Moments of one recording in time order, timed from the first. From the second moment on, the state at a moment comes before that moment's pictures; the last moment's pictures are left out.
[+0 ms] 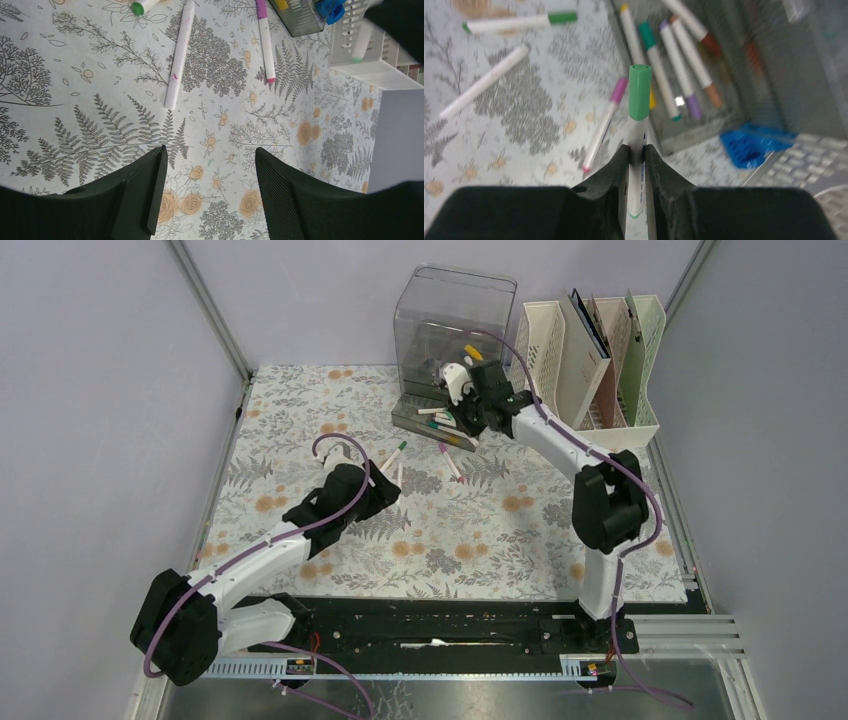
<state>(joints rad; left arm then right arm) -0.61 1.11 0.62 -0.13 -0.20 -0.96 0.49 1.91 1.56 -0.47 -0.17 -0.34</state>
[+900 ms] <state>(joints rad) -0.51 1.24 0.64 -0.07 -0.08 -0.92 0.49 2.16 1.84 -0.46 -0.18 -0.44</state>
